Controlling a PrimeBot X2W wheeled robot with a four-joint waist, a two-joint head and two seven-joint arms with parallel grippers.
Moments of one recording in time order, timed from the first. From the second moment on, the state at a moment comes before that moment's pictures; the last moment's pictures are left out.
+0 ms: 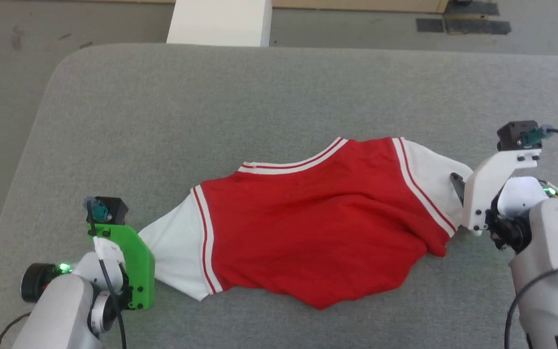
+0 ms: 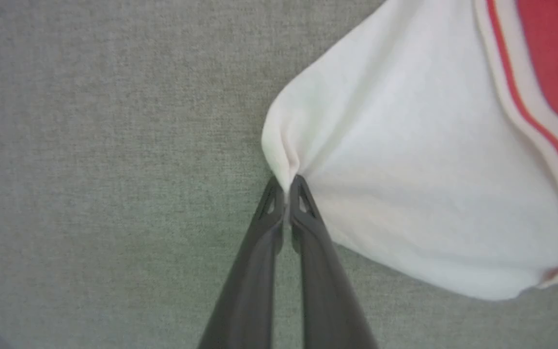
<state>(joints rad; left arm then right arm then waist) -0.26 0.38 -0.24 0.21 -0.42 0.04 0.76 -0.55 -0.13 -0.13 0.56 0.06 0.13 0.55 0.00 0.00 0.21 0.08</state>
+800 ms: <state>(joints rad) -0.62 0.50 -0.28 0.15 -0.45 -0.12 0.62 -0.87 -0.34 0.15 0.50 0.19 0.13 0.77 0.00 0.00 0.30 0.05</state>
